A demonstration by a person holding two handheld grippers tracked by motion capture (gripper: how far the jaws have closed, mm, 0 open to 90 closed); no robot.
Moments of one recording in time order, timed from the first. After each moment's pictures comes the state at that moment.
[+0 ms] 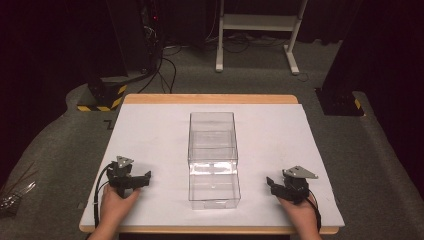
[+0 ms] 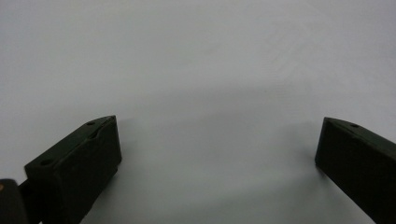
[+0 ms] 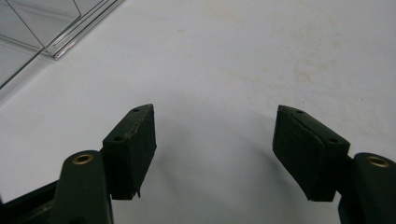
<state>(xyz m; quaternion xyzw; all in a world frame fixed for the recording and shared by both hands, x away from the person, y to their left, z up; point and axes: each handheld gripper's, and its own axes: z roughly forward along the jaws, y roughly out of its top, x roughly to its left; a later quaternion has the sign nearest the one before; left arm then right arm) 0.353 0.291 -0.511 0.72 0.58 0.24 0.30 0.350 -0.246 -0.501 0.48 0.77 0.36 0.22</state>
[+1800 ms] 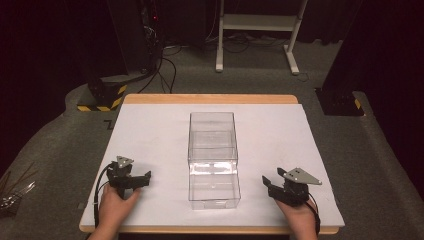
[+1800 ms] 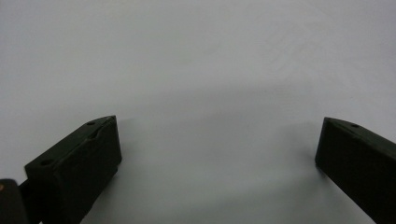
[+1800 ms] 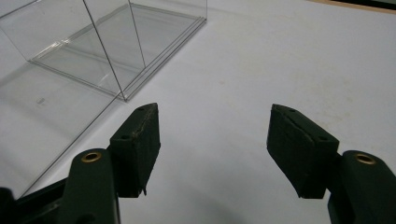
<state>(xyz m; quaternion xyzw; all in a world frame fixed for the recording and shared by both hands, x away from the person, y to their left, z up) 0.353 0.291 -0.511 0.72 0.58 0.24 0.30 0.327 -0.230 -0.471 0.44 0.76 0.42 0.24</state>
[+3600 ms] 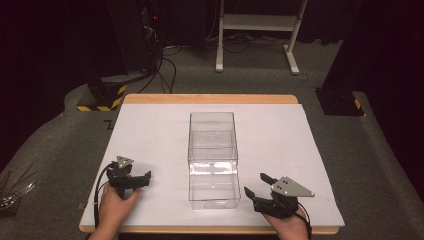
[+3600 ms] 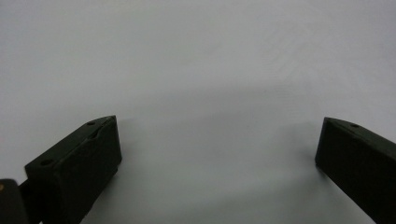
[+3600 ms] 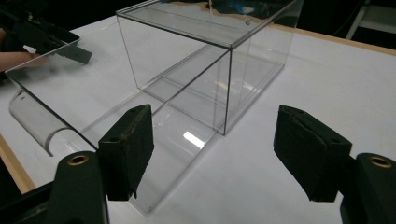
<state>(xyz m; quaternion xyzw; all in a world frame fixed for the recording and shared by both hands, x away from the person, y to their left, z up) 0.353 0.291 -0.511 0.72 0.58 0.25 0.30 0.287 -0.188 -0.437 0.35 0.77 0.49 0.21</state>
